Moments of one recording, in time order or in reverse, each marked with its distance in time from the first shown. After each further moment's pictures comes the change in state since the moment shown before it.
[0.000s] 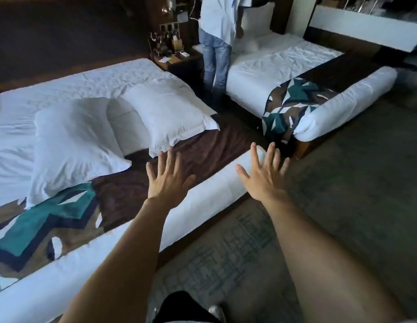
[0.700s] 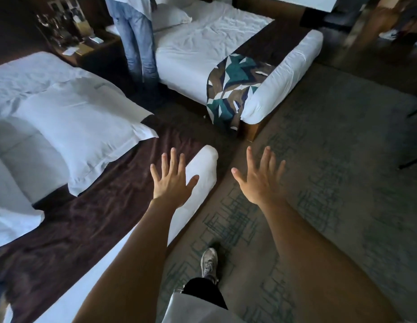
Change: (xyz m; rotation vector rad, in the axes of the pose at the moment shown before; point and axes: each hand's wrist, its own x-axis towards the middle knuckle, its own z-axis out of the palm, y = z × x) left_hand 0.200 0.191 0.098 0.082 -0.141 0.287; right_hand 0.136 0.170 0.041 -0.087 -0.074 0.299
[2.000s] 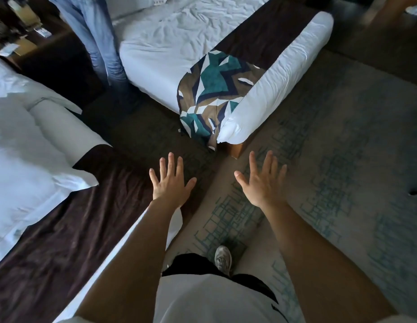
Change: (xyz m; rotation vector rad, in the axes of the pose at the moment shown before) left_hand 0.387 0.212 0.043 0.001 -0.166 -0.089; right_hand 0.410 0.187 0.033 -0.020 -0.132 -0.009
